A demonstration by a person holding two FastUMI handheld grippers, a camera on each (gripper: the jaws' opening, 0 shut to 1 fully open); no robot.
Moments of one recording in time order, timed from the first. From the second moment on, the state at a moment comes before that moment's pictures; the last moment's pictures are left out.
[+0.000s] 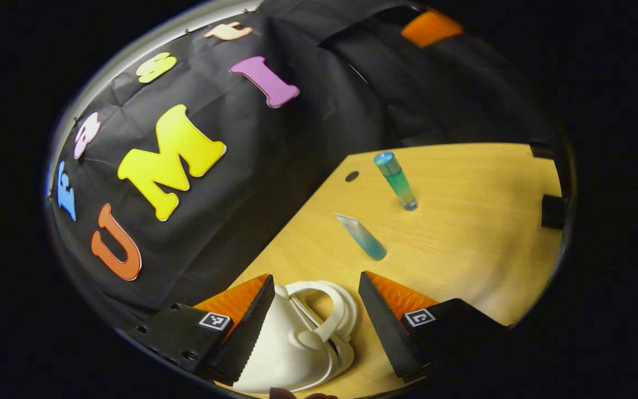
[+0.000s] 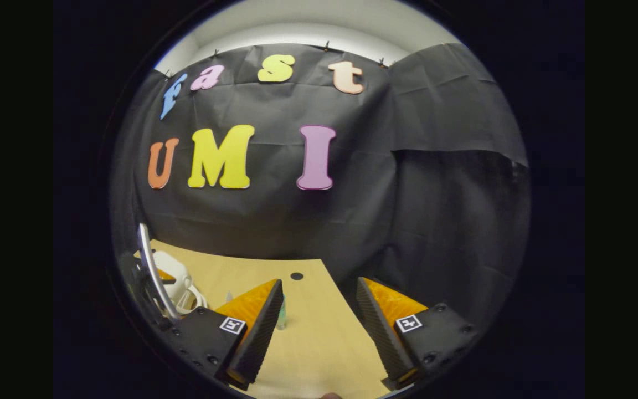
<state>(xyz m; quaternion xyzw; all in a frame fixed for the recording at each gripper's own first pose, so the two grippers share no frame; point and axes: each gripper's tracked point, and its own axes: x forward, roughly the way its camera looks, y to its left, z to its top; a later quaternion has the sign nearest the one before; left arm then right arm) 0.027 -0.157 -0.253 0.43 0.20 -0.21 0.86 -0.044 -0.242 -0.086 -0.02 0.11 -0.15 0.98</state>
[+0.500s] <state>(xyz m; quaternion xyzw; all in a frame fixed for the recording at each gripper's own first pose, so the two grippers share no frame) 0.047 -0.114 -0.319 0.49 0.31 -0.17 0.80 -0.050 -0.279 -0.111 -0.01 0.14 -0.18 0.97</state>
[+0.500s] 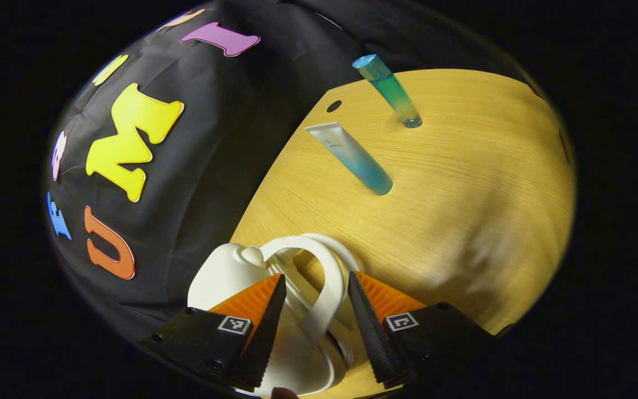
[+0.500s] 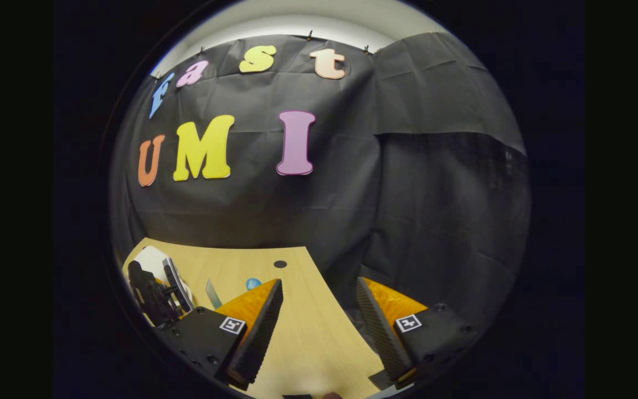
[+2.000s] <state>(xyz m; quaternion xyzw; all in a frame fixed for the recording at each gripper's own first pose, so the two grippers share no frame) 0.072 0.190 -0.078 0.13 0.16 0.04 0.98 -0.003 -0.116 -0.049 -0.03 0.09 -0.05 0.99</state>
